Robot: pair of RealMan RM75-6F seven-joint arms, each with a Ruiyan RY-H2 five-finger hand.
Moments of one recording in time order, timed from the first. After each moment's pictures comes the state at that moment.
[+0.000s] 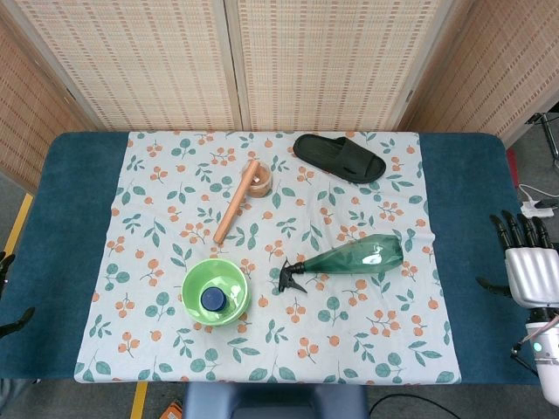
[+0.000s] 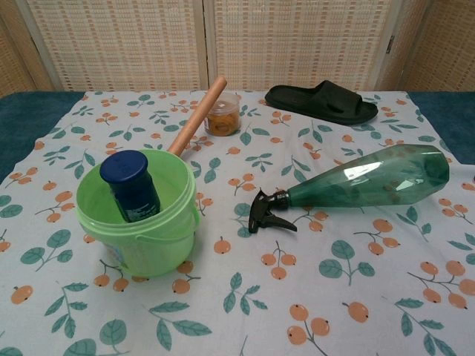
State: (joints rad) left arm -0.09 -1.14 -0.09 -1.36 1.38 1.40 -0.14; right arm 0.21 -1.06 0.13 -1.61 -1.28 1.32 -0.31
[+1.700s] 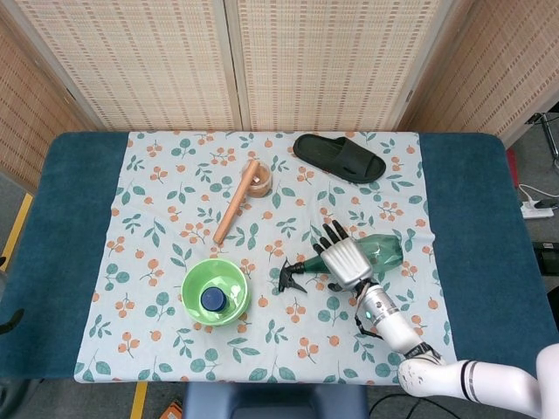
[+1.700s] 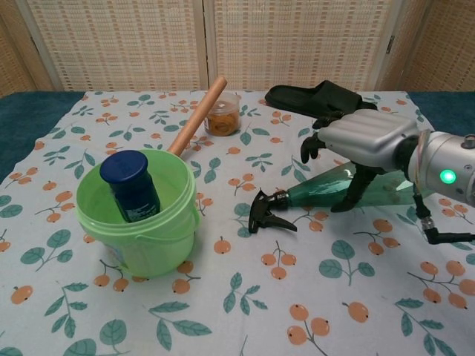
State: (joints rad) left arm -0.10 -1.08 -0.08 -1.38 1.34 1.31 -0.21; right arm 0.70 -1.55 0.18 -1.56 -1.03 0.92 -0.87
